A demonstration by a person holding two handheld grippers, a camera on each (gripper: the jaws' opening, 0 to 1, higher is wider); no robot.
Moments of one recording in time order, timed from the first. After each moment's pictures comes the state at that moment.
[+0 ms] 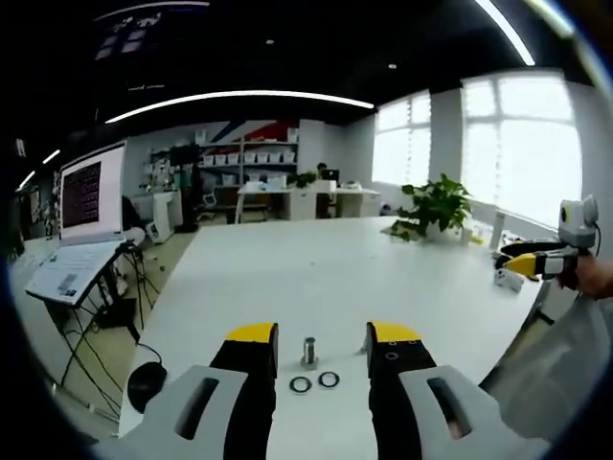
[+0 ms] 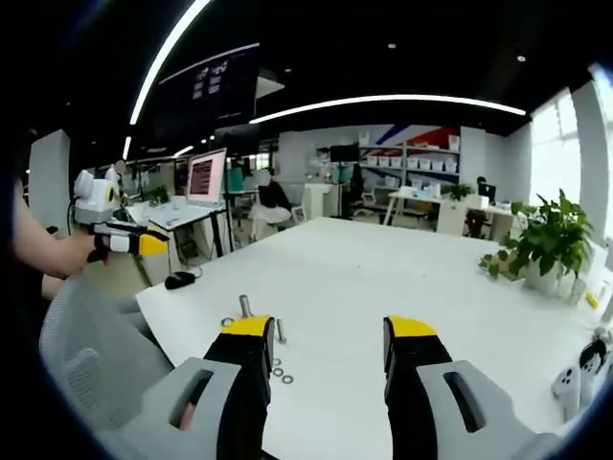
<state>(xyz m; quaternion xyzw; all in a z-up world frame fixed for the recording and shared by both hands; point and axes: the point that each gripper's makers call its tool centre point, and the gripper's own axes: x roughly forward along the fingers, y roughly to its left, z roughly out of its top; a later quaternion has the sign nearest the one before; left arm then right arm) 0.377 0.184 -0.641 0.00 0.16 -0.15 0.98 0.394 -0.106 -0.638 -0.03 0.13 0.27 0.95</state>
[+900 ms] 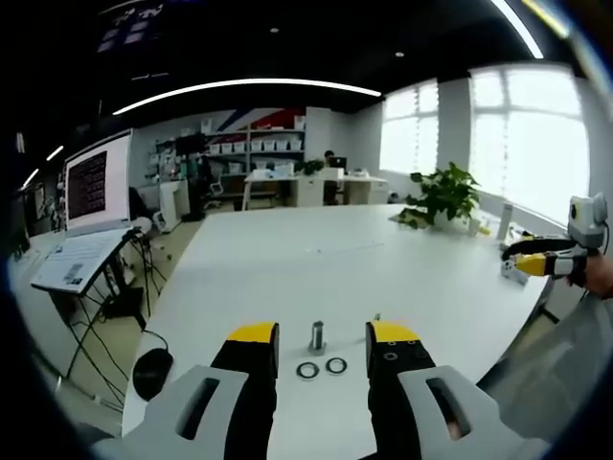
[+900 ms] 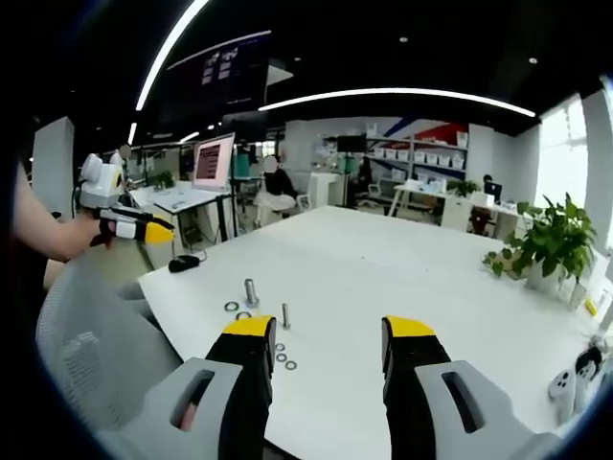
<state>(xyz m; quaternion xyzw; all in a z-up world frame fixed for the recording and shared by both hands) 0.370 0.194 -0.653 0.00 0.17 -0.13 0.98 0.383 -0.101 -0.652 -0.07 0.15 0.28 0.94</state>
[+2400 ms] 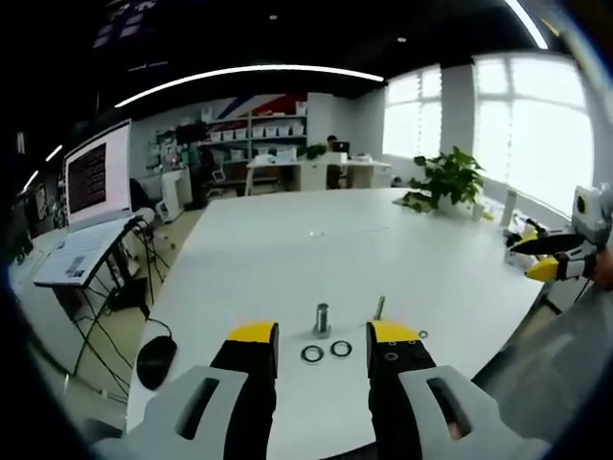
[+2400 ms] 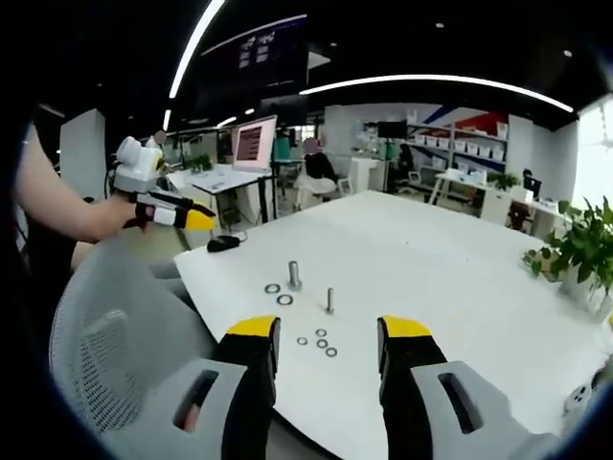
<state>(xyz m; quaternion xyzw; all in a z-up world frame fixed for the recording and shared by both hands) 0.368 0.205 -0.673 0.01 0.21 -0.12 0.97 0.359 -0.061 -0.672 -0.10 0.19 0.37 0.90</state>
